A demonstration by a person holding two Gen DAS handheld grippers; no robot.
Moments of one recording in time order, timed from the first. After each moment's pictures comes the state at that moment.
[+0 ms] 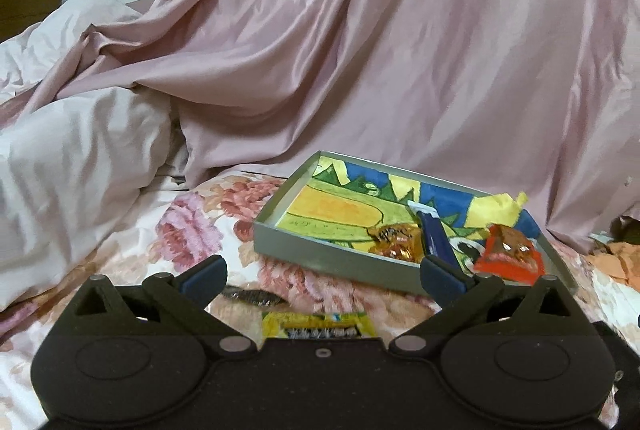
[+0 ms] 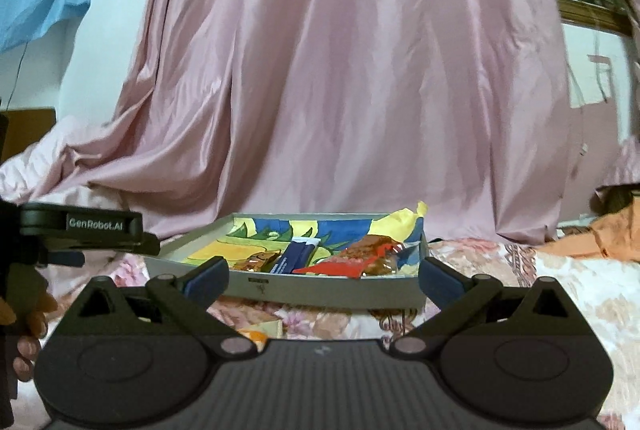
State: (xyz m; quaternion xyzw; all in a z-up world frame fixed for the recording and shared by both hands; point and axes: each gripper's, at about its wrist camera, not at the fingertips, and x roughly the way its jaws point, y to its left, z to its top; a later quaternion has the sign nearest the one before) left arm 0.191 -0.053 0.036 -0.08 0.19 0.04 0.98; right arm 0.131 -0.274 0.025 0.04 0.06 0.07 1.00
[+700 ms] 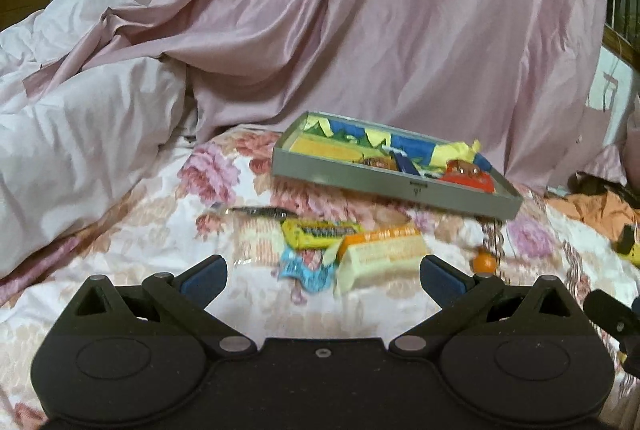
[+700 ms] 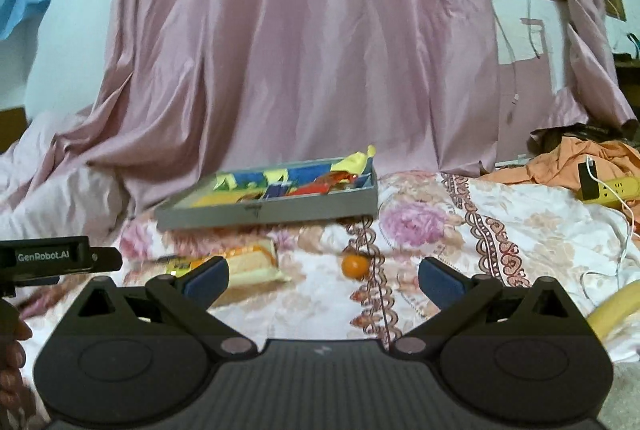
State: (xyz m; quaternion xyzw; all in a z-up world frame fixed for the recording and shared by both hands) left arm 0.069 -0.034 0.011 -0.07 0.21 -0.01 0.97; right arm 0.019 -0.263 0.013 0.07 0.13 0.00 0.99
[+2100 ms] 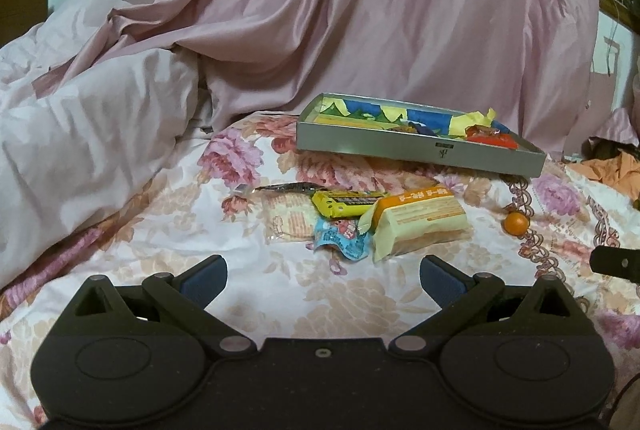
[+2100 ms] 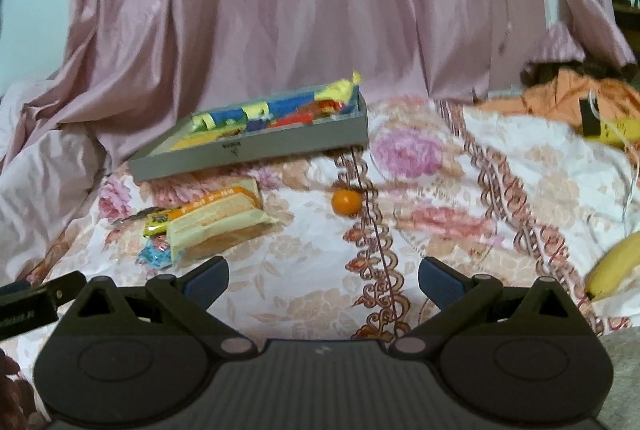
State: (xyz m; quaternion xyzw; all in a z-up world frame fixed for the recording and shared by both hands) left arm 0.068 -0.019 -0.023 -0.03 0.21 0.00 0.98; right arm 0.062 -0.266 -0.004 0.11 0.25 -0.02 0.96
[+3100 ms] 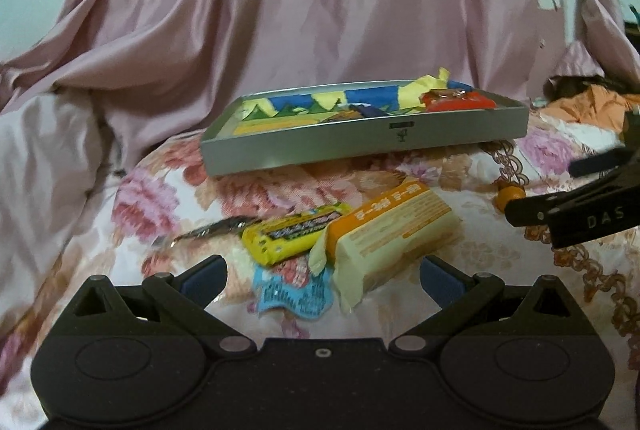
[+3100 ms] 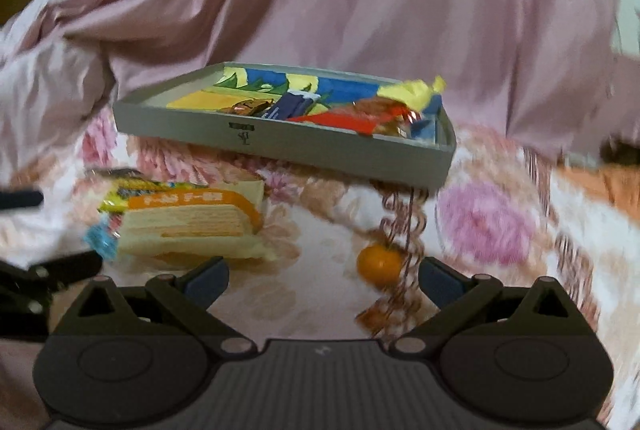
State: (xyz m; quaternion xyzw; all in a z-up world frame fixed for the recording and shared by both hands) left arm 0.166 -0.055 -0.042 0.08 0.20 -0.09 0.97; right arm 0.188 -0.252 -0.021 -0.07 0.26 0.06 0.96
